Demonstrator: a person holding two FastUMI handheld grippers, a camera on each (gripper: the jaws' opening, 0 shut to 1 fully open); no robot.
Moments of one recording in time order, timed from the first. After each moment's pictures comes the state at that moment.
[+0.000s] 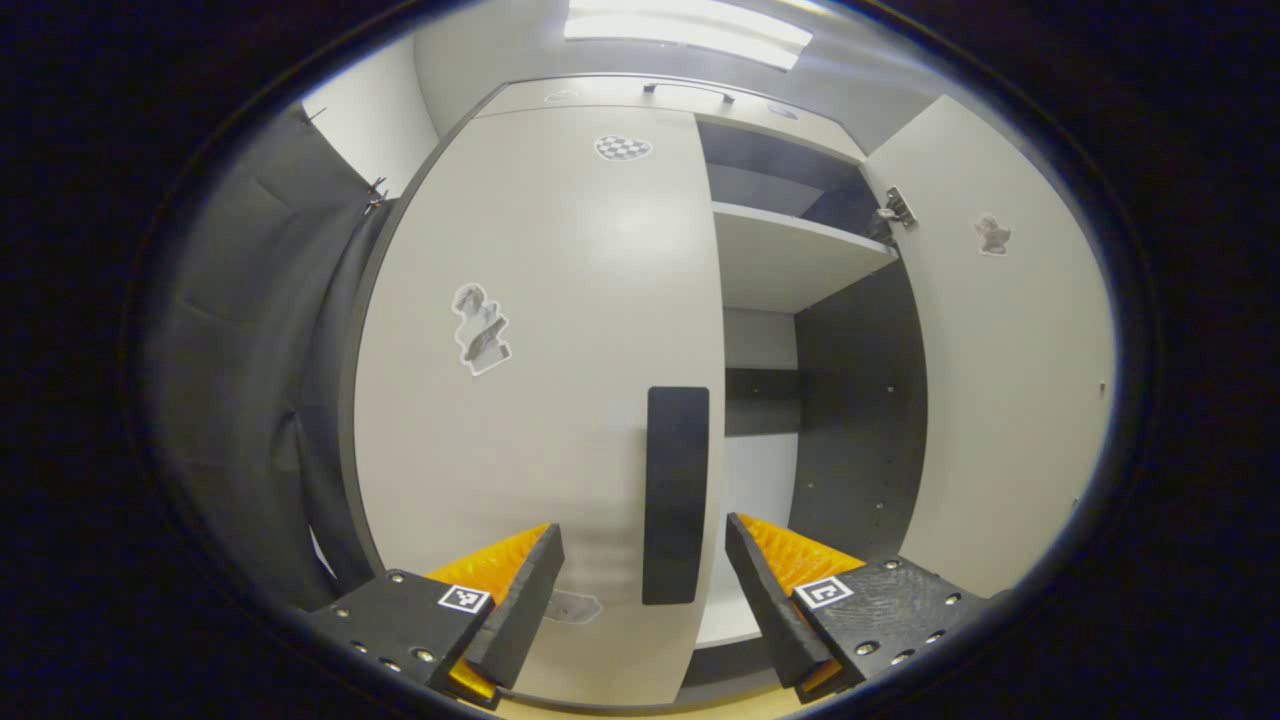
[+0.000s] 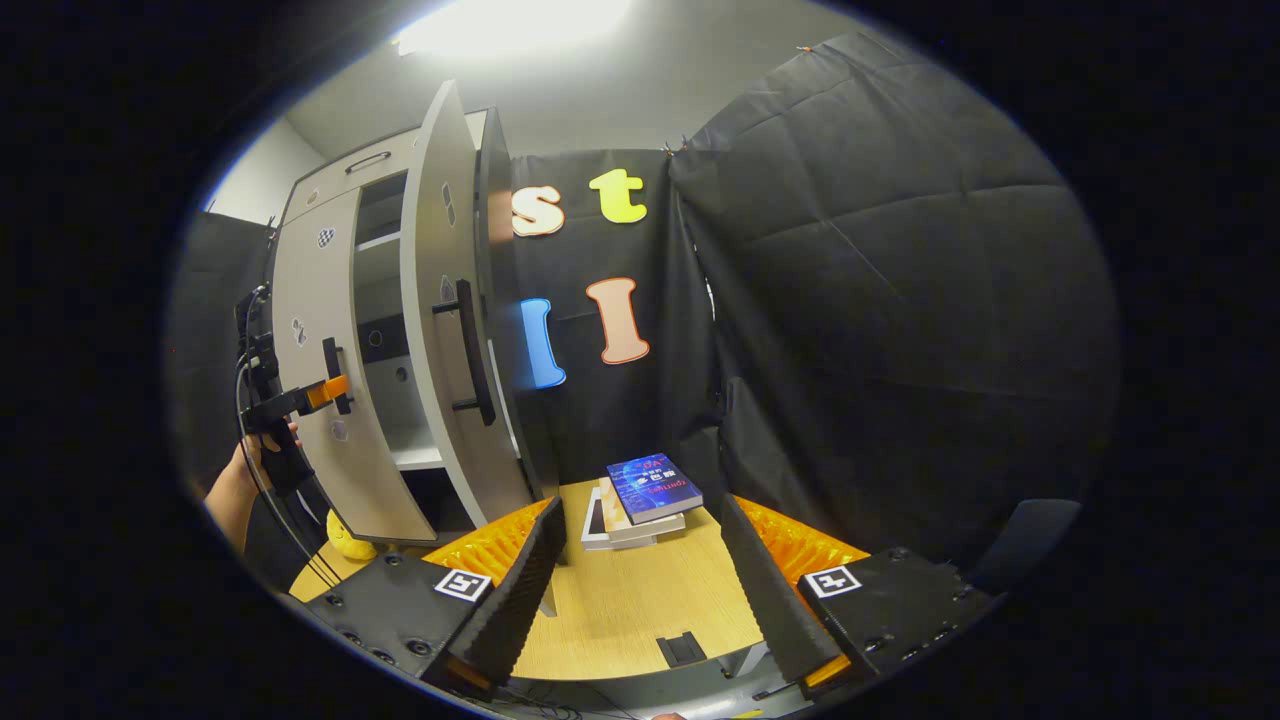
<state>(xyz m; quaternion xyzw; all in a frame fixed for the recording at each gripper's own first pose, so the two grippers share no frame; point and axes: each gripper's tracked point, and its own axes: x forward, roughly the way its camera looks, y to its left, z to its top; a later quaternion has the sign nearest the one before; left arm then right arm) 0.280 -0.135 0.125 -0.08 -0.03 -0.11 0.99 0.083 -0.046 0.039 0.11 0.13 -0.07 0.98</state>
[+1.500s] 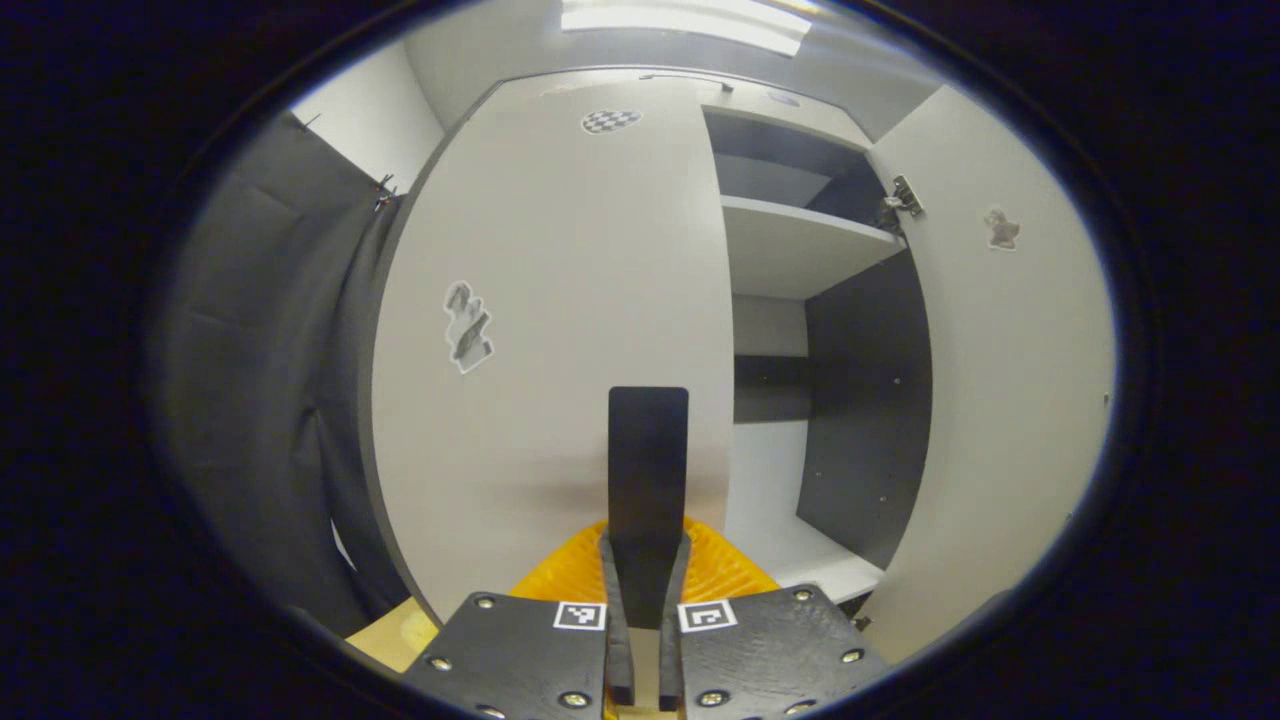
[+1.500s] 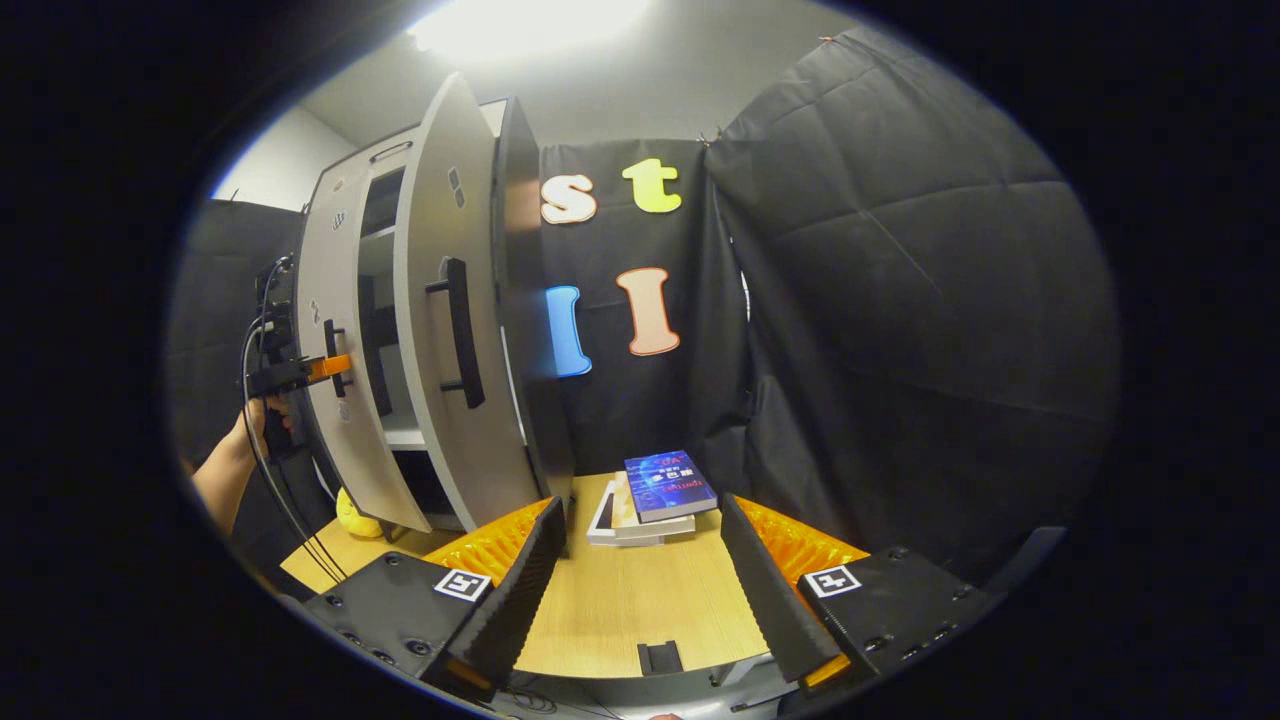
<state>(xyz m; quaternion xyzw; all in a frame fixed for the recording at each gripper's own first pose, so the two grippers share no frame) 0.264 -0.143 0.127 -0.06 0.01 -0.09 0.99 0.097 -0.047 0.029 0.08 0.13 0.01 0.99</state>
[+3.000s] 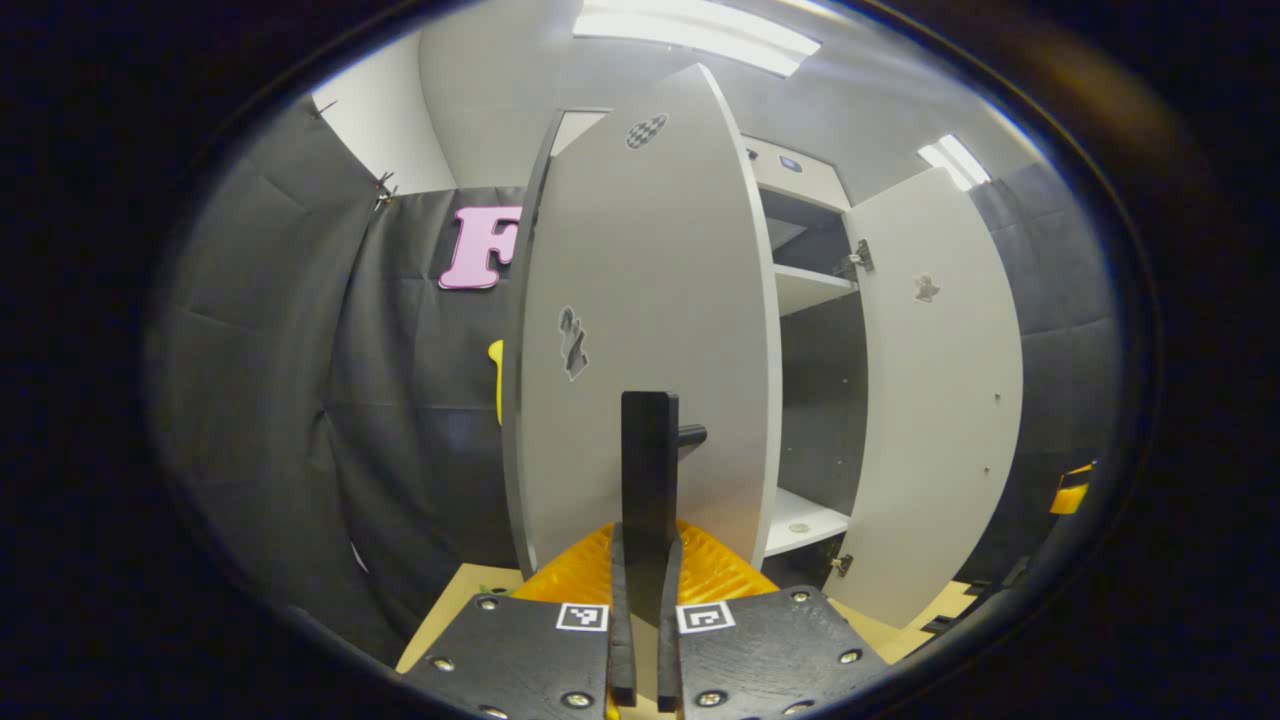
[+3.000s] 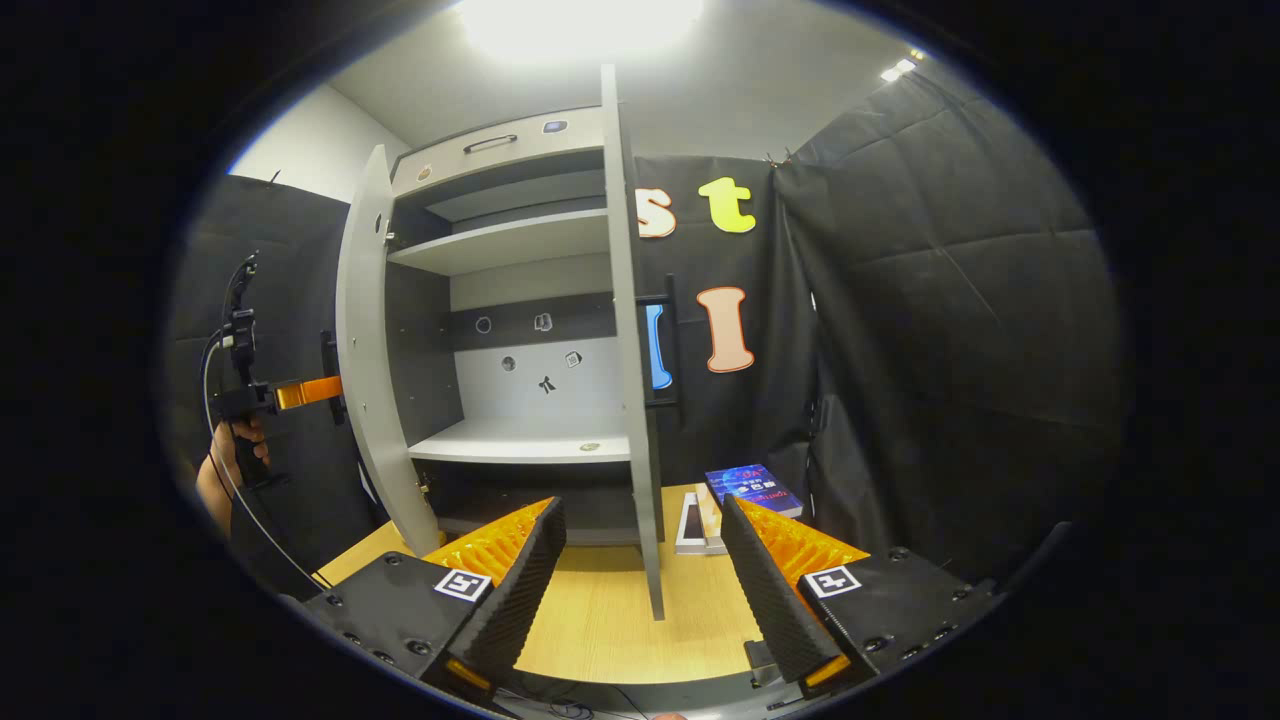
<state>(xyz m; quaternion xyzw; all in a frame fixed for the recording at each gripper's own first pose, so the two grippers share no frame) 0.180 -0.034 0.131 -0.07 0.00 -0.17 0.98 0.086 0.035 0.049 0.07 0.11 0.06 0.99</state>
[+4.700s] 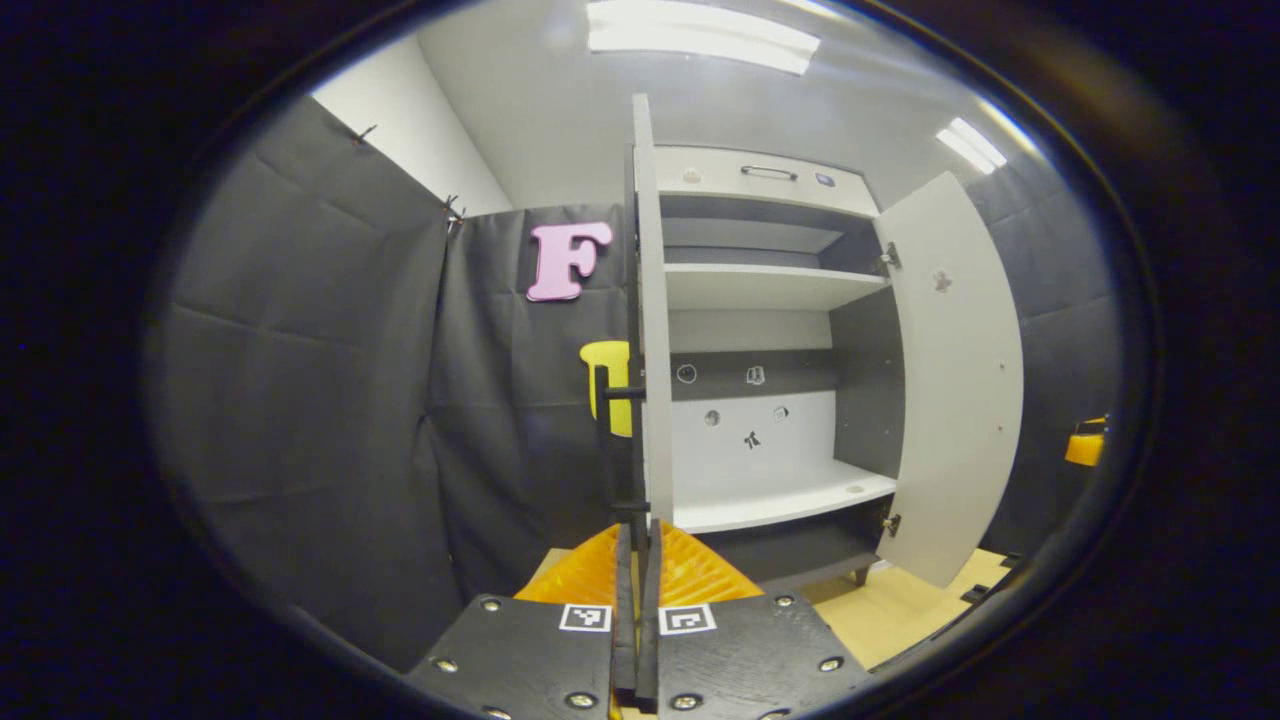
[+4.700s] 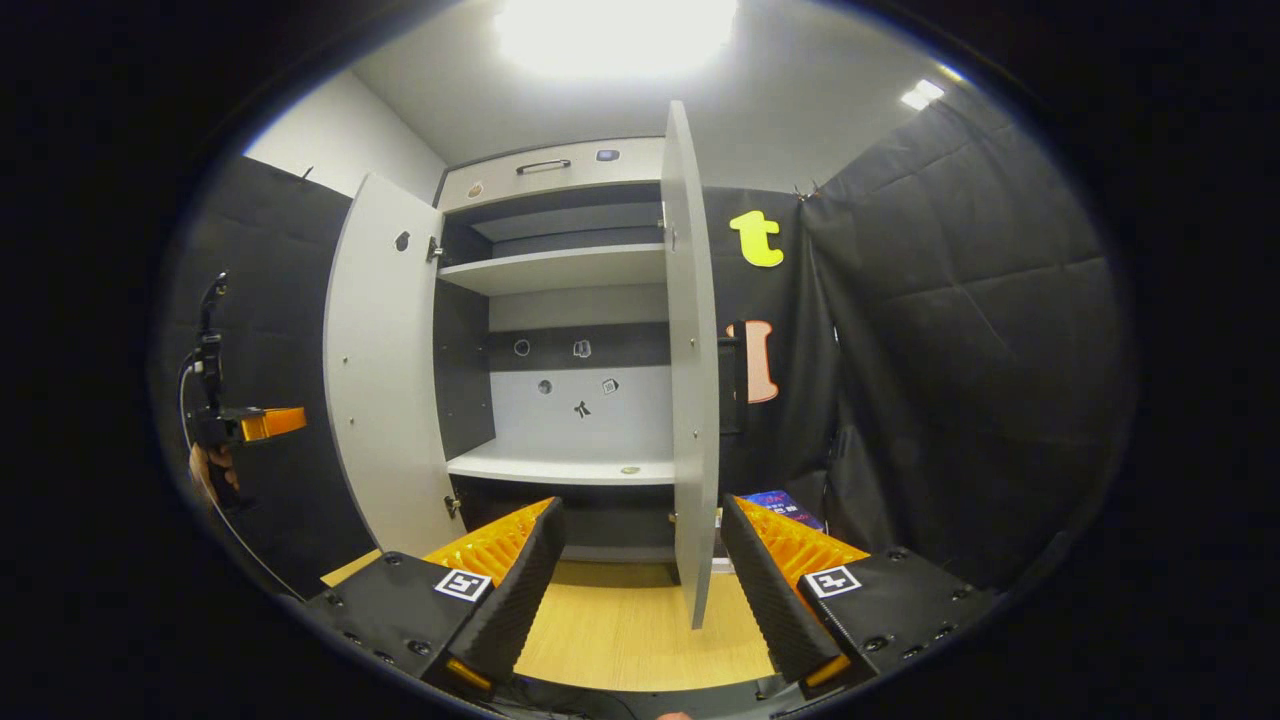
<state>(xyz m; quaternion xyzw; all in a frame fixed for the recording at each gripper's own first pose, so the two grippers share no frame) 0.053 0.074 0.103 -0.05 0.01 -0.06 1.00 0.083 0.048 0.069 0.05 0.05 0.07 1.00</state>
